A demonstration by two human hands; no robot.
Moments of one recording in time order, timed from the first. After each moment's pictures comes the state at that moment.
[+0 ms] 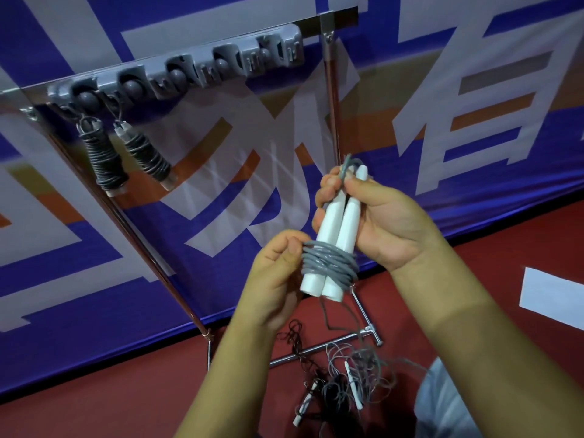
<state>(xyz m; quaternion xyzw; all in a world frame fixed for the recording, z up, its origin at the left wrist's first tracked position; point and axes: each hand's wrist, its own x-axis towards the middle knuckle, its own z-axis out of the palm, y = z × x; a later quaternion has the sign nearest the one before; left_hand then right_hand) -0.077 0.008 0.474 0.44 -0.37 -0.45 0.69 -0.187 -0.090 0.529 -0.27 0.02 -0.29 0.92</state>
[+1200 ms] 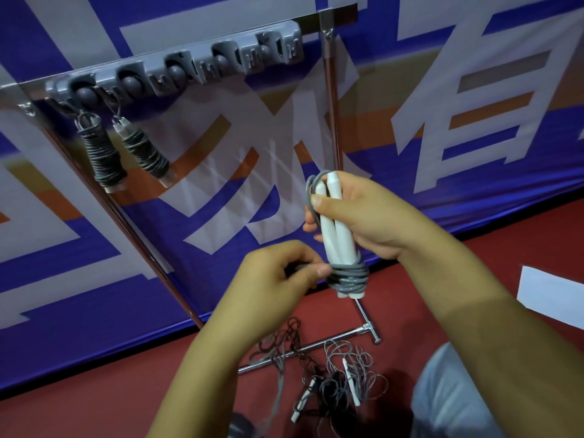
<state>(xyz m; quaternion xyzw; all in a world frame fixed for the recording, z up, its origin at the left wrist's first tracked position) -0.088 0.040 0.515 0.70 -0.57 -0.17 0.38 -0.188 -0.096 0.526 -0.68 0.17 -0.27 0.66</state>
